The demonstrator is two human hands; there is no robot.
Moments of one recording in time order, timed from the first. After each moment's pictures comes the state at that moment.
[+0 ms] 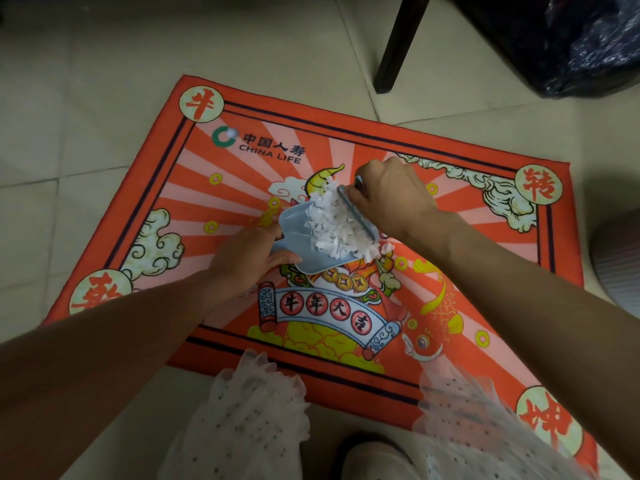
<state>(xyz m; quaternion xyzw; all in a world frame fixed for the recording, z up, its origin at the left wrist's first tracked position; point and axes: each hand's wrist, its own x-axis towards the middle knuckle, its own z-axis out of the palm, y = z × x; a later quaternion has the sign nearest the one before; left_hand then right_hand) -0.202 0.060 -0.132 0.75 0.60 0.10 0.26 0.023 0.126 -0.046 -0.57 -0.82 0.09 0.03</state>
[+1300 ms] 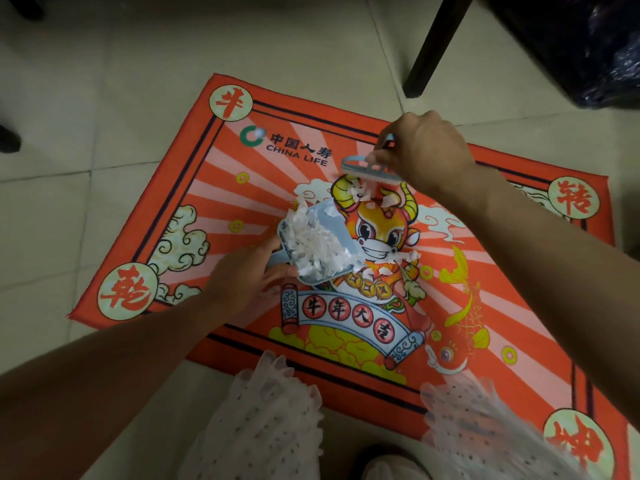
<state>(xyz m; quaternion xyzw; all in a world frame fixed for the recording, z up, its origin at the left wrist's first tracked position) -0.232 0.028 -0.129 0.72 0.65 0.10 0.23 0.009 0.184 -0.030 -0.59 -0.80 0.07 0.04</state>
